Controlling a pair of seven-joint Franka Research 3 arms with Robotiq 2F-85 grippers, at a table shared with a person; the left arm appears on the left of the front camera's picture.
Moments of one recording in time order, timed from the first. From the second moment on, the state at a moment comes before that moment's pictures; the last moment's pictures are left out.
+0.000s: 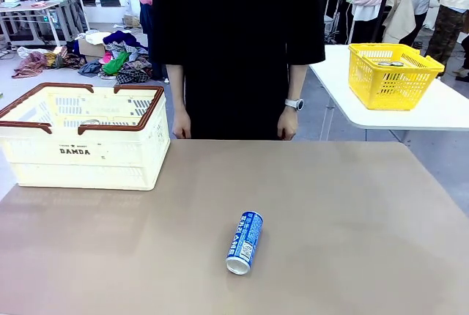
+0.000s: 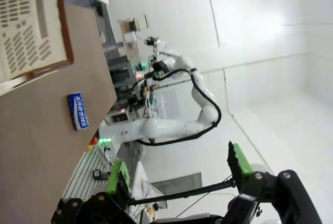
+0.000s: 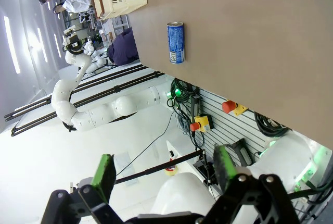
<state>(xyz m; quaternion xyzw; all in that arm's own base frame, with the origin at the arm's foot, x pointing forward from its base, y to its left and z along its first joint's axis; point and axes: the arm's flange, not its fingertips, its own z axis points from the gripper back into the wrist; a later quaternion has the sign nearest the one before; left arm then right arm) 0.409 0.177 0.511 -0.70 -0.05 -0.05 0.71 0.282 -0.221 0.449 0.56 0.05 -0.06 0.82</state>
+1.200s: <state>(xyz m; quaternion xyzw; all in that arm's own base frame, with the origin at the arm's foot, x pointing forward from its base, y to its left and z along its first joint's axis) 0.342 -0.252 0.477 -0.29 -0.03 -0.20 0.93 0.282 -0.221 0.450 0.56 0.05 -0.06 0.82</state>
